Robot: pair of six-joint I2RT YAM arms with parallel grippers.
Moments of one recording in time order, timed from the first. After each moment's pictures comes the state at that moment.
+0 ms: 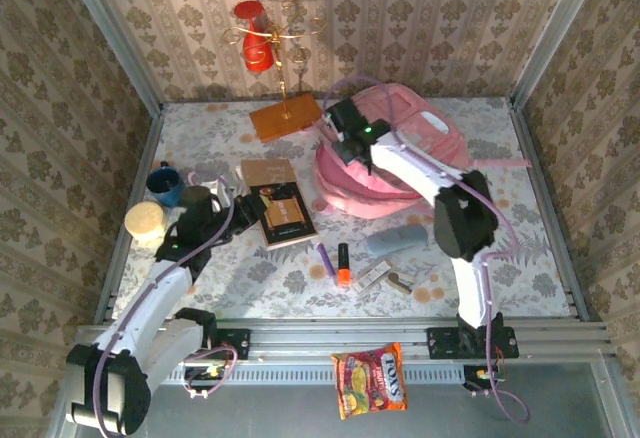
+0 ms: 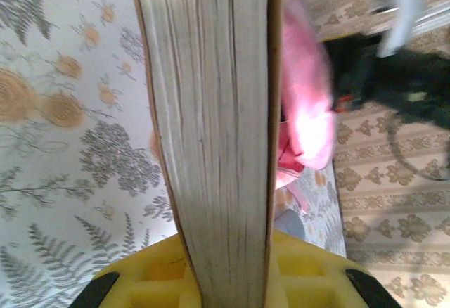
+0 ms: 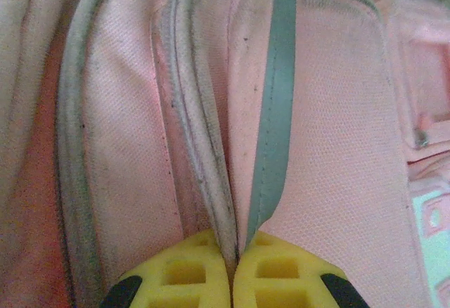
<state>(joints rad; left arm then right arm) -0.29 0.90 0.50 -0.04 0.51 -0.85 0.53 2.02 1.82 -0.68 0.34 -0.12</state>
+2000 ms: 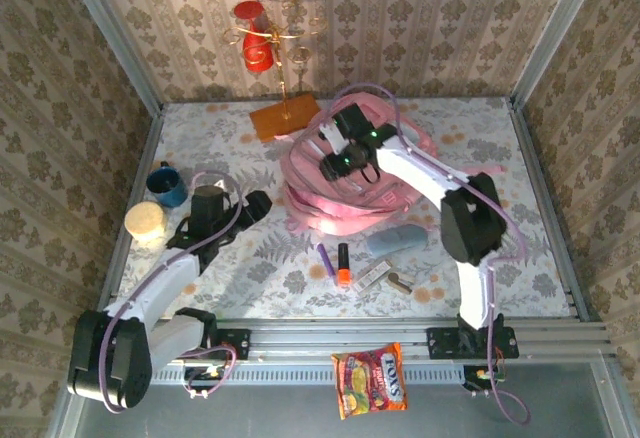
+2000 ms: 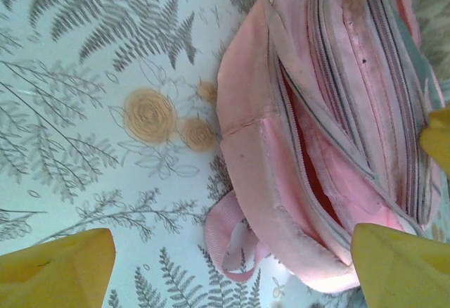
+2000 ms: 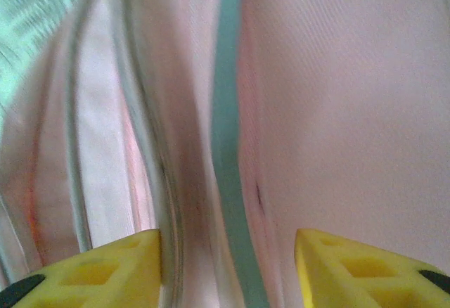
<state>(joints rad) -0.31 1.05 0.49 -0.06 0.24 -0.76 0.53 1.94 1.61 -0.66 -0.08 0.00</state>
